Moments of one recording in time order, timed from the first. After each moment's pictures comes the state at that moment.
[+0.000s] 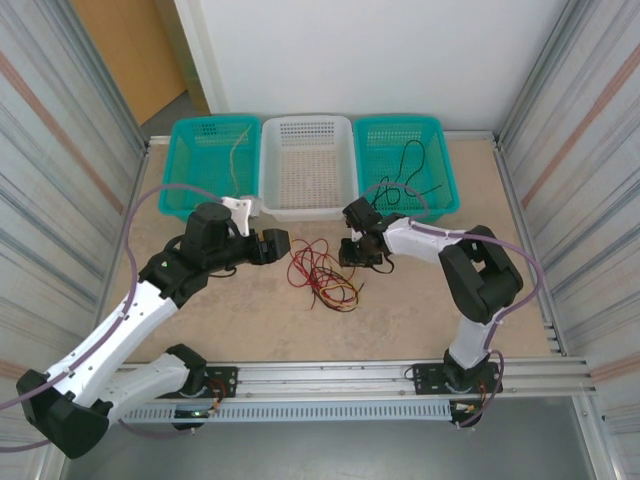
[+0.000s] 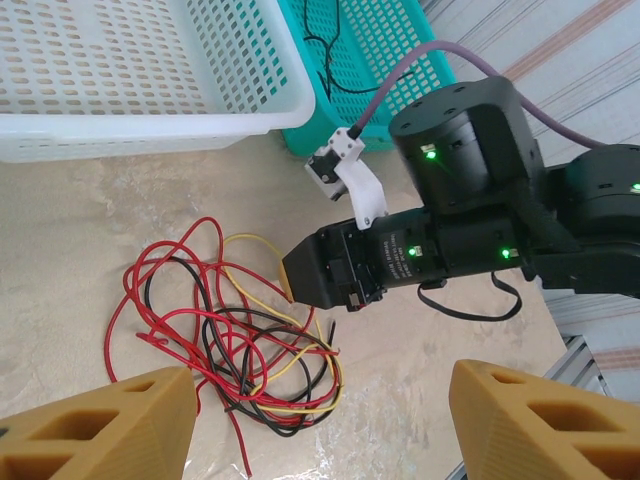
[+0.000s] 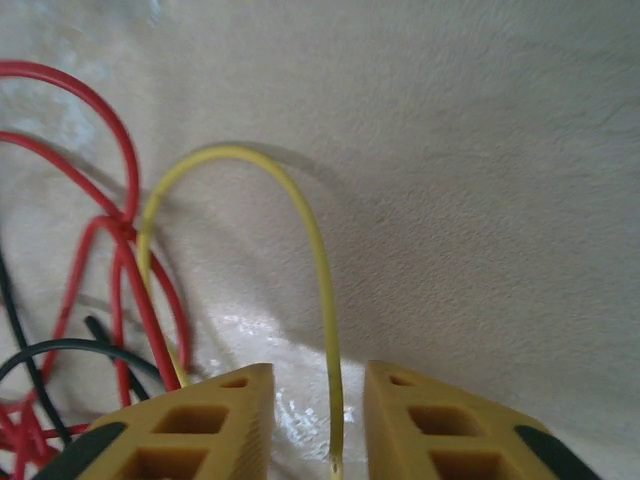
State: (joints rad) left arm -0.58 0.95 0.91 -0.51 0.25 -0.55; right arm 0.62 1.80 1.08 -0.49 -0.13 0.54
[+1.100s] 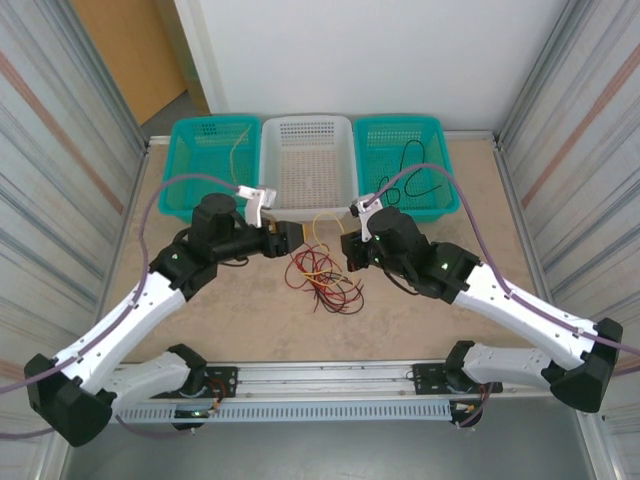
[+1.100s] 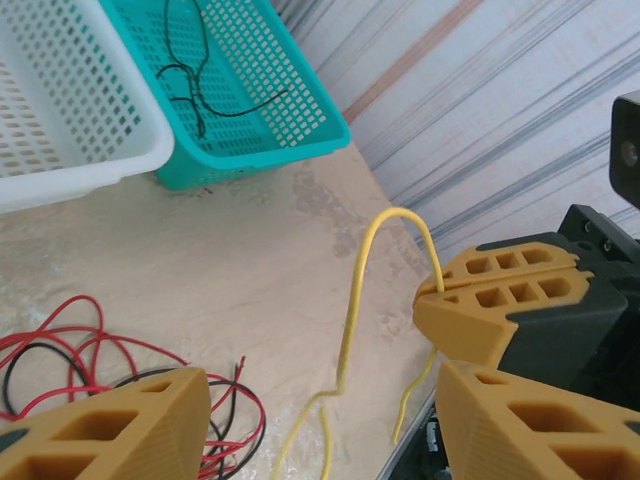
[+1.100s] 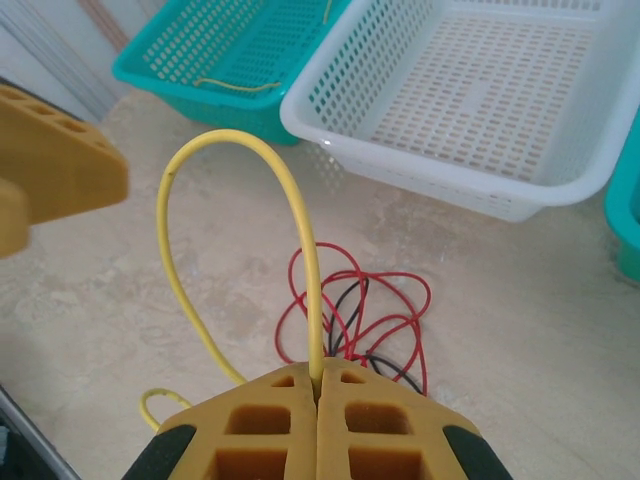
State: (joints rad) left arm -0.60 1.03 0.94 -0.30 0.43 -0.56; right arm 0.95 1.10 1.08 -0.55 0.19 0.43
